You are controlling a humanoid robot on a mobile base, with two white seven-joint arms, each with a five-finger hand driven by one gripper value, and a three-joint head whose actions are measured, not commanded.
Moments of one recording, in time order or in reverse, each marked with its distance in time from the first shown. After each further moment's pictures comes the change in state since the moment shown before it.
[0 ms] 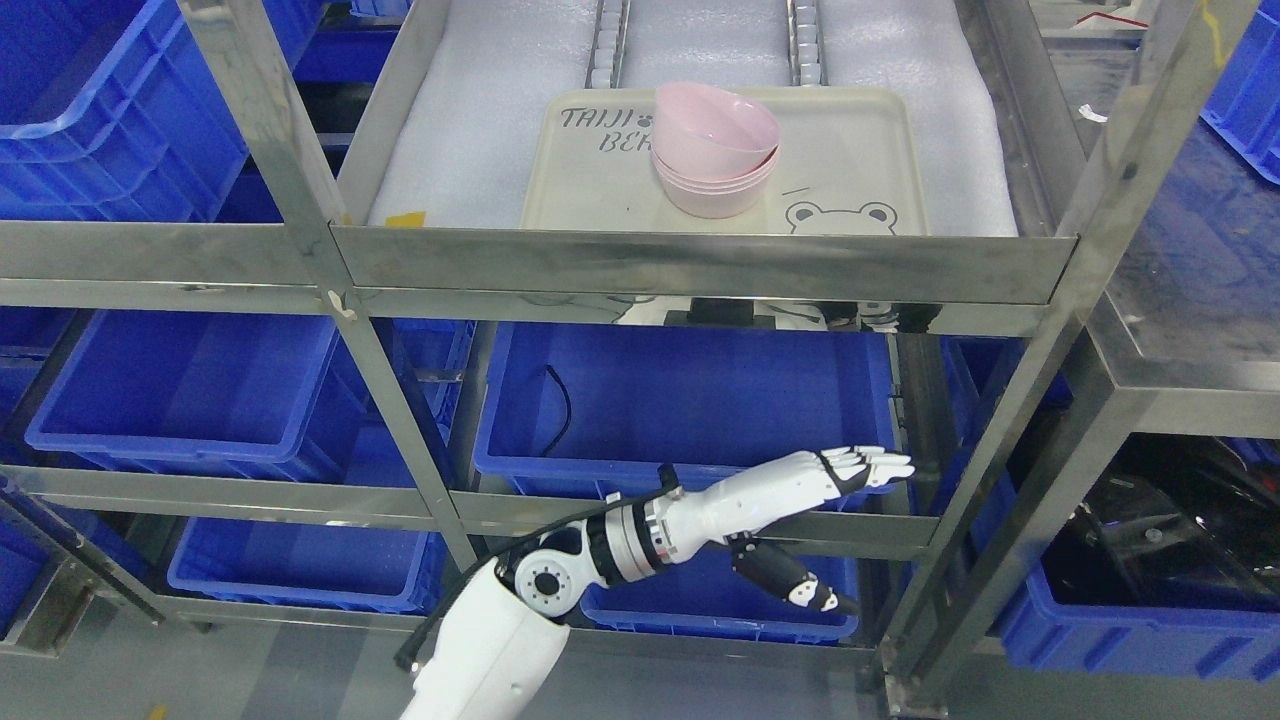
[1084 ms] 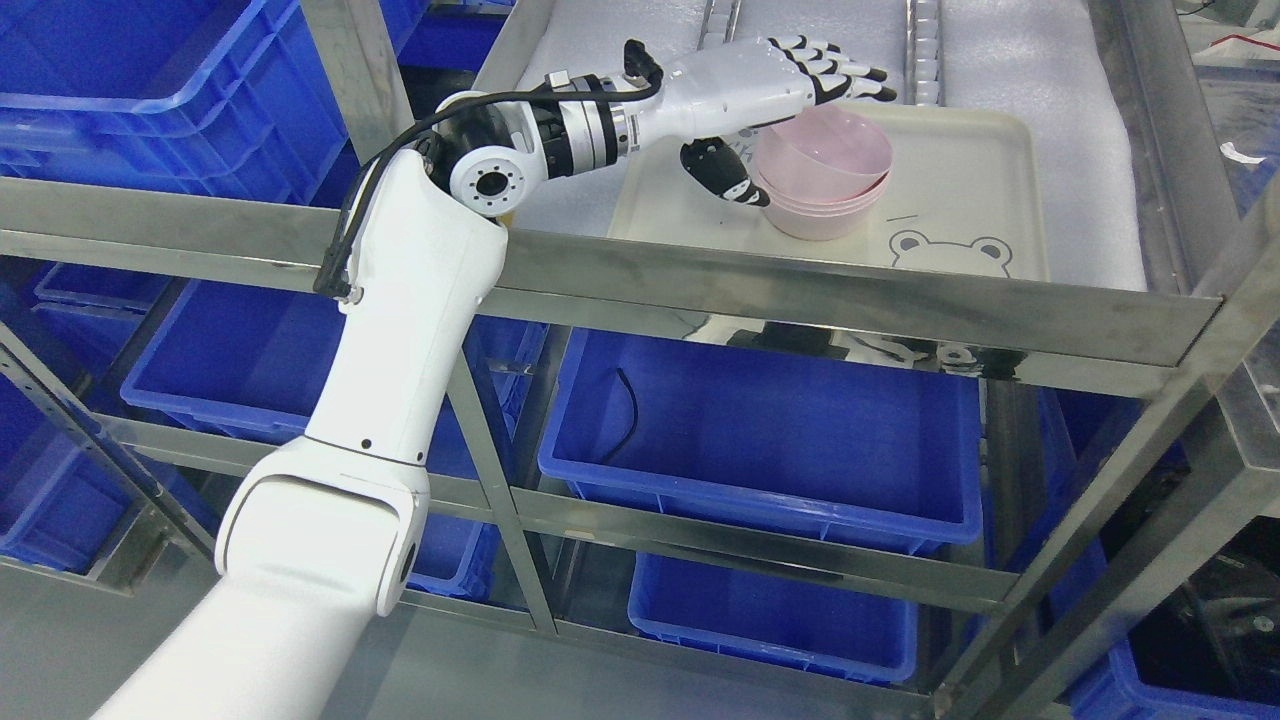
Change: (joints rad) left arm -0.833 0.000 0.222 0.248 -0.553 -0.001 -0.111; right arm 0.000 0.000 0.000 0.000 0.000 0.000 0.000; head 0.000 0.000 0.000
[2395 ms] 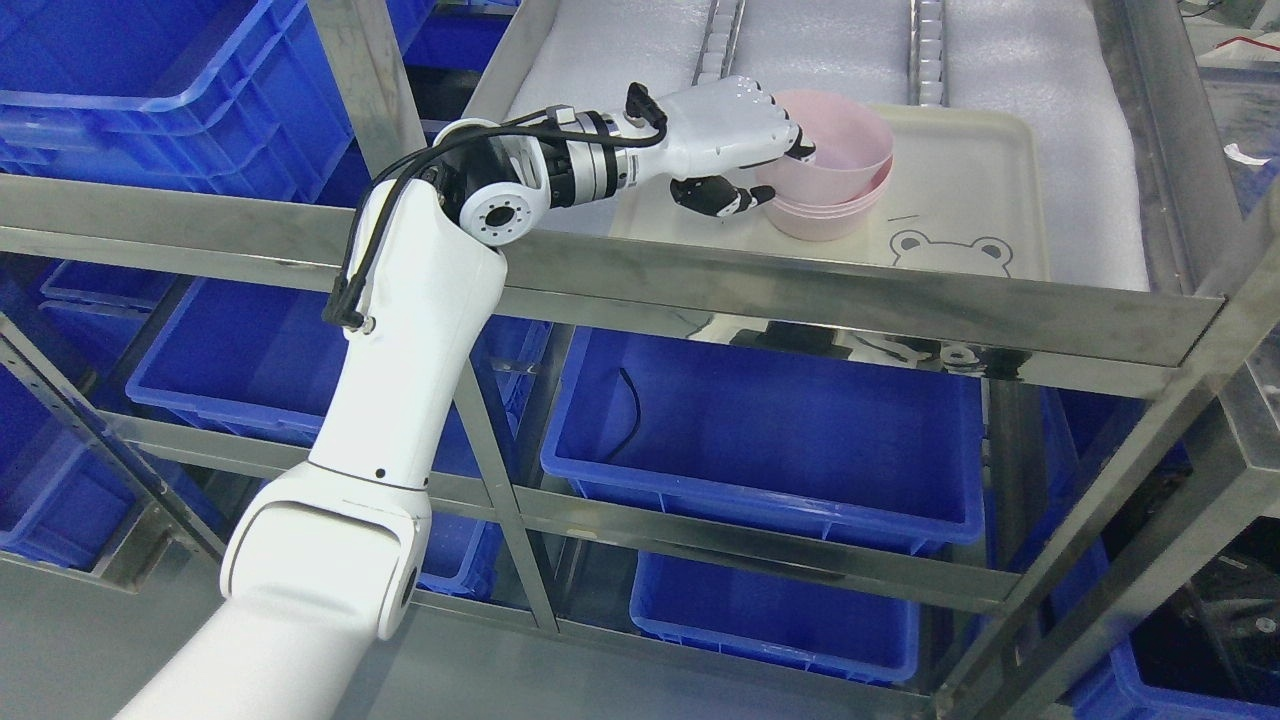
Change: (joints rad) left arm 0.051 0.001 -0.015 -0.036 -0.231 0.000 0.008; right arm 0.000 0.000 0.000 0.000 0.000 0.000 0.000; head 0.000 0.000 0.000
